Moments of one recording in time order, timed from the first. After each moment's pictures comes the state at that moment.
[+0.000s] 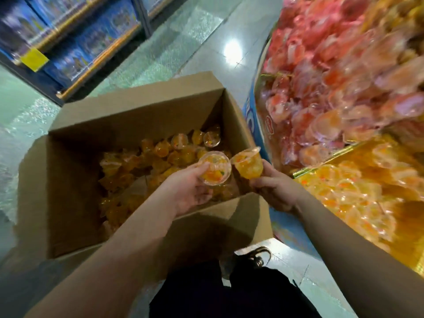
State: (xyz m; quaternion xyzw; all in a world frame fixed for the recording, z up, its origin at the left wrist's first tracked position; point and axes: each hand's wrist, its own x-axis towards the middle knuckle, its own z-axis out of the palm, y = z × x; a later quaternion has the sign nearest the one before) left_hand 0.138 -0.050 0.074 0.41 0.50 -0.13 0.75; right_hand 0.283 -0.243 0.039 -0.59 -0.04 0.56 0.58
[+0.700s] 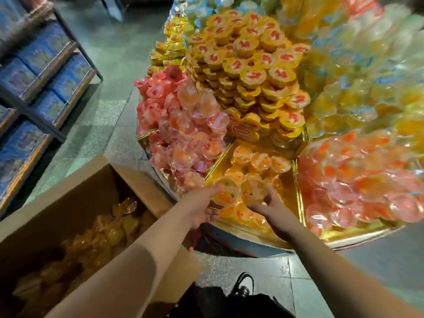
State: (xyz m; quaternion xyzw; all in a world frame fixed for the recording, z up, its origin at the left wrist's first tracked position) left_hand 0.313 -0.320 0.108 0.62 0.33 -0.32 0.64; right_hand 0.314 -0.542 0.057 -0.70 0.06 0.26 0.67
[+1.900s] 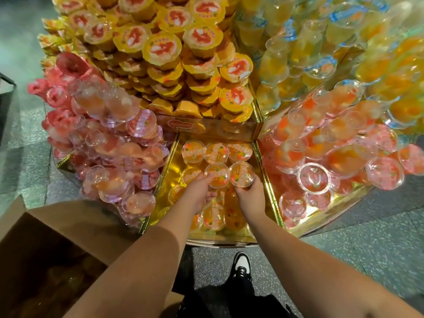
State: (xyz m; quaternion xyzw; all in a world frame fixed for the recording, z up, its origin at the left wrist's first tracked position) left_hand 0.443 -0.435 -0.033 0.68 0.31 -0.34 0.57; right_hand 0.386 -0.571 -0.074 -0.77 0.34 0.04 0.54
